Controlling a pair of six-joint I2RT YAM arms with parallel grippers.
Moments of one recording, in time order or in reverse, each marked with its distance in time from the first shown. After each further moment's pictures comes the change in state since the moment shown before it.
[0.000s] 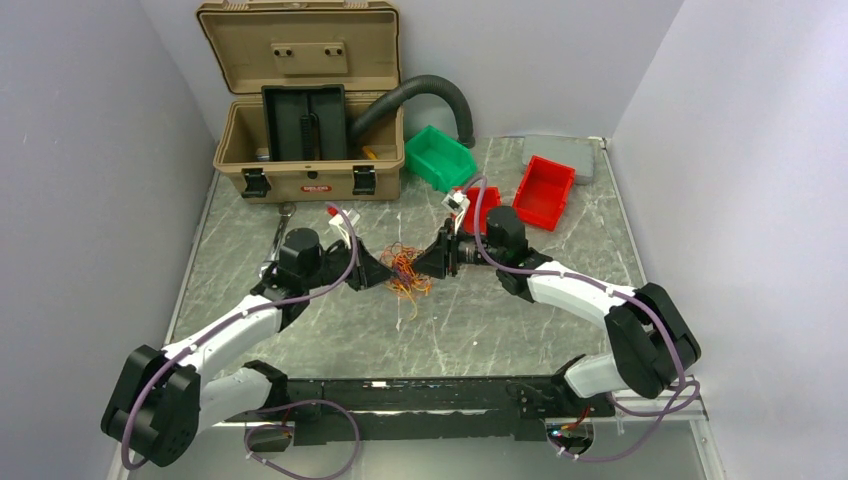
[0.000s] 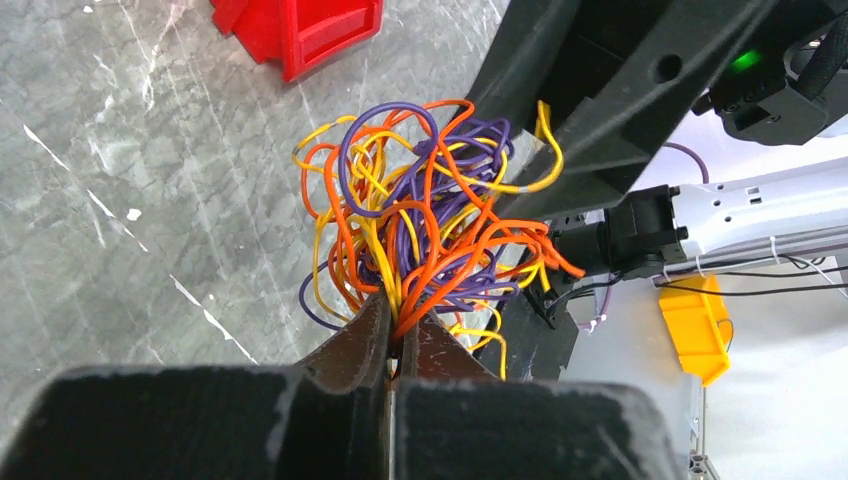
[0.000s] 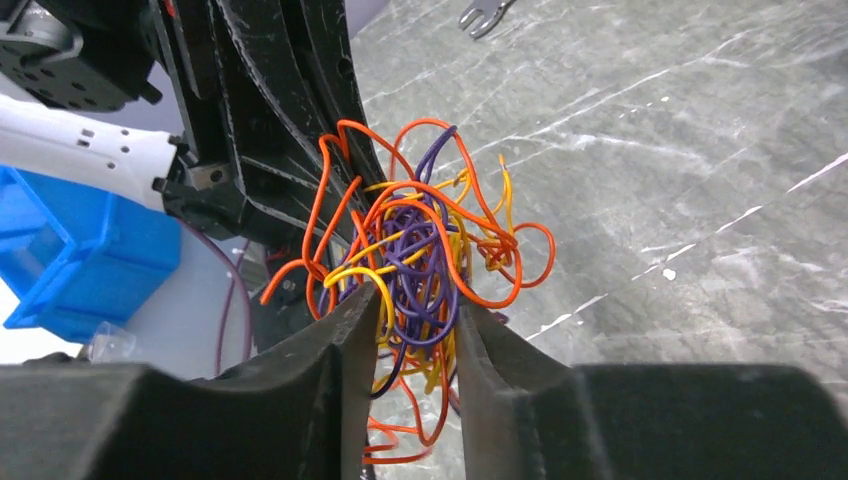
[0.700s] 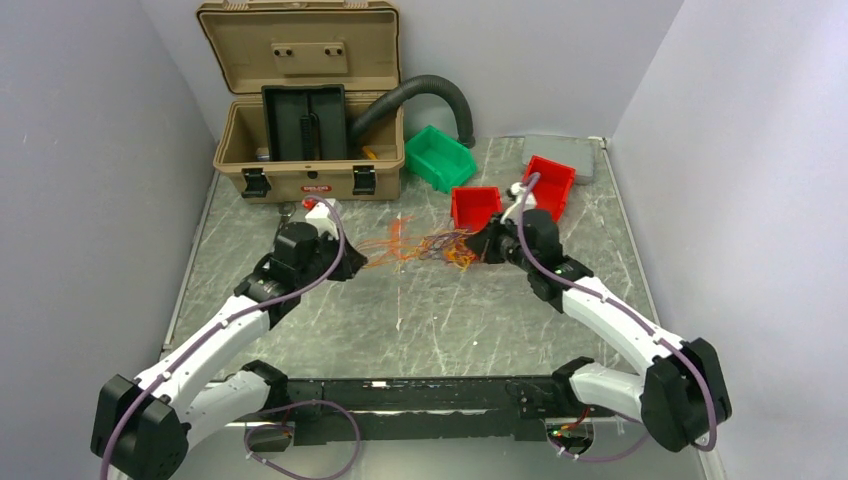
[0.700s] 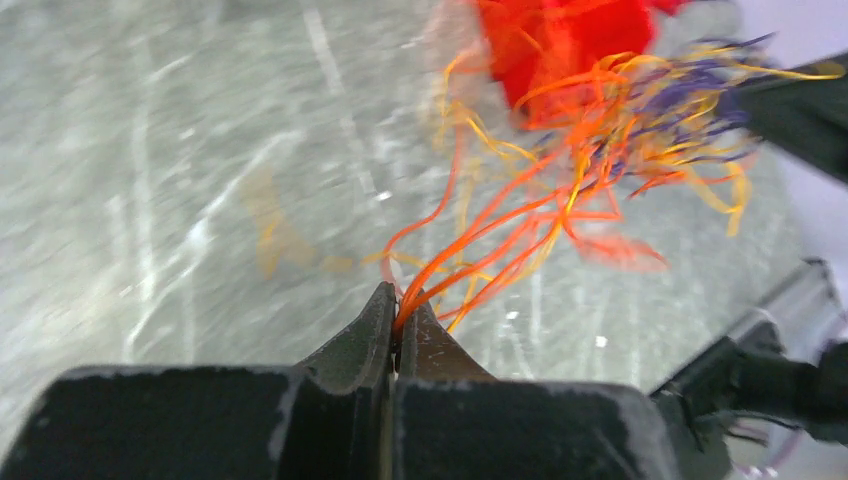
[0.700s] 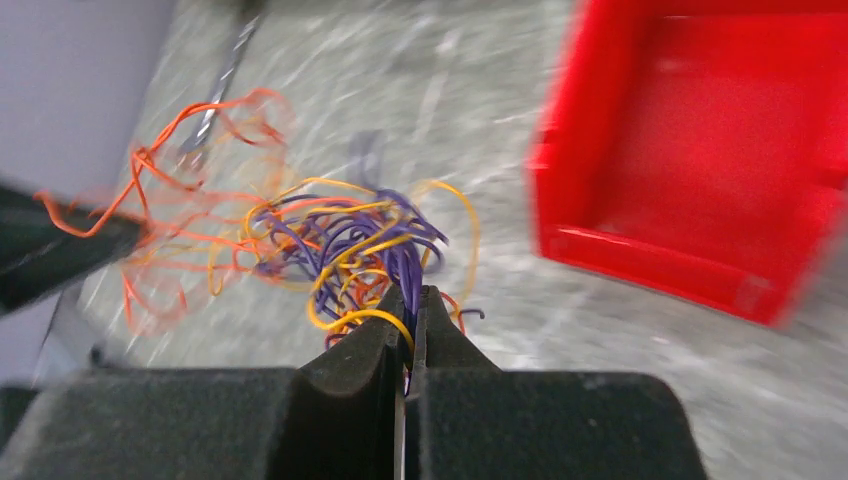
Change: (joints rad) left arm -0.023 -0.108 0.149 -0.412 -0.460 0.116; right arm -0.098 -0.253 -0.018 -0.393 0.527 0.053
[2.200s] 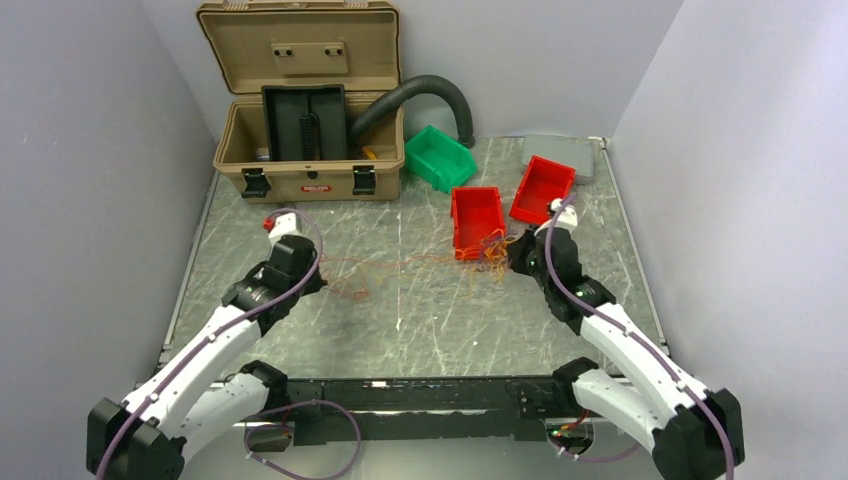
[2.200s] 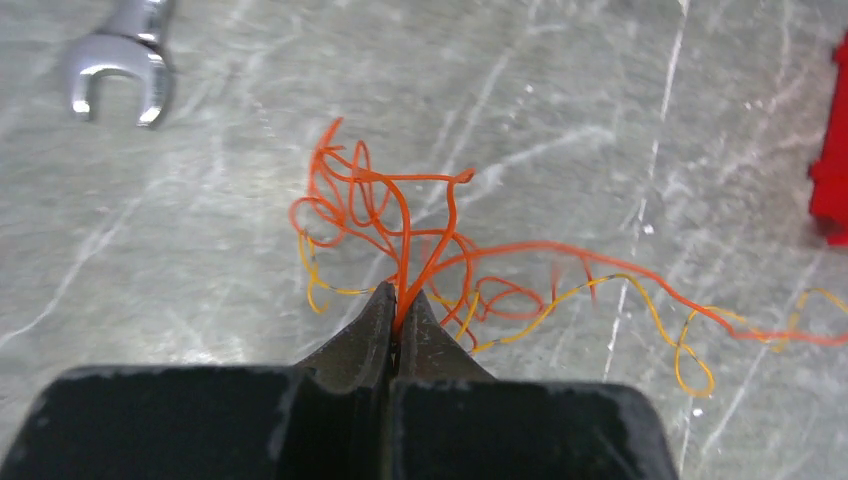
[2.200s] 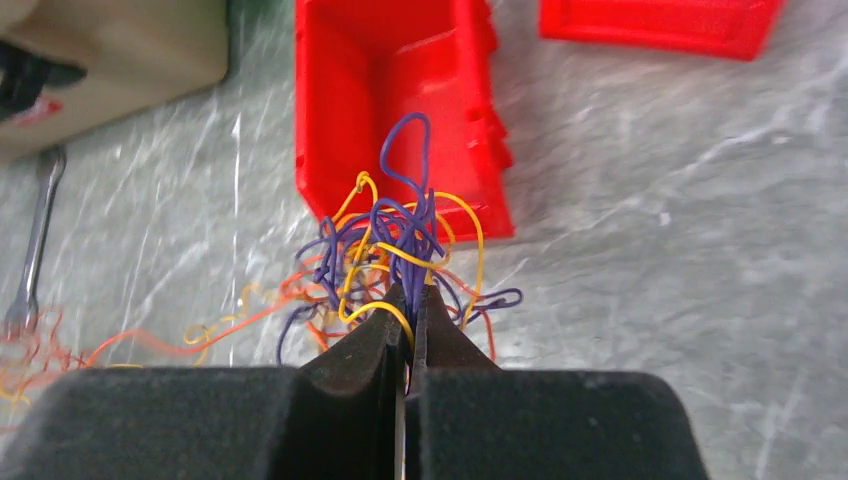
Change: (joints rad) left arm 0.024 -0.080 0.006 -0.388 -0.512 -0.142; right arm -0.079 -0.224 -0.105 -0.199 0.412 0.066
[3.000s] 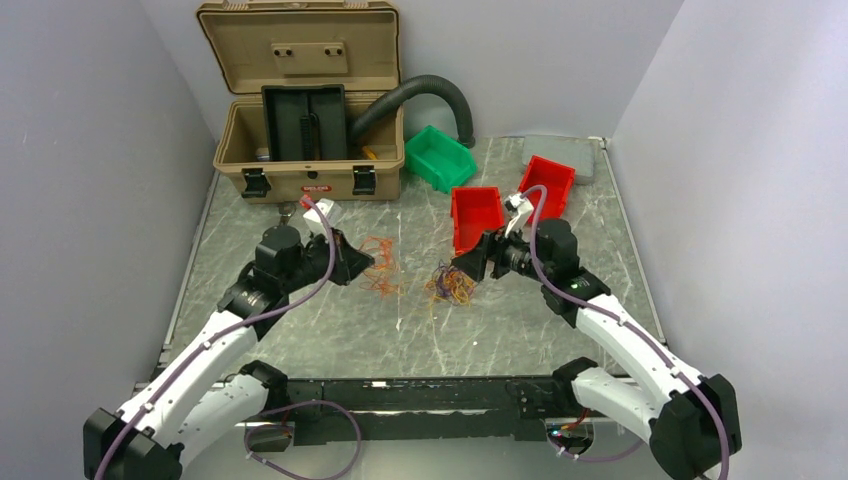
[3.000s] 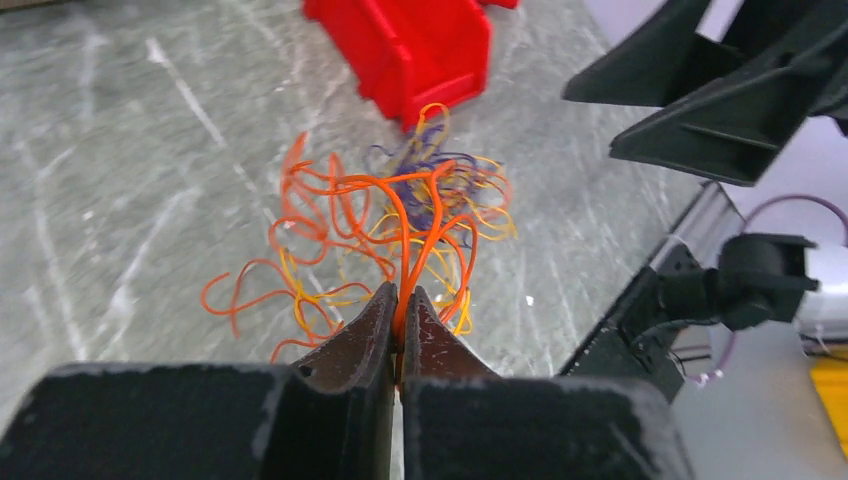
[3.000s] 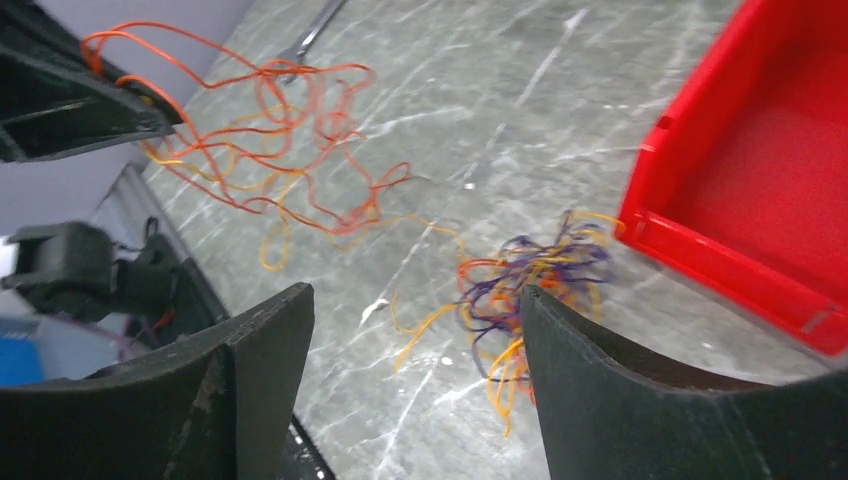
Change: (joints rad) left arm -0.002 -0.074 -0.003 0.351 0.655 0.224; right arm 0.003 0.030 0.030 0.138 -0.620 -0.196
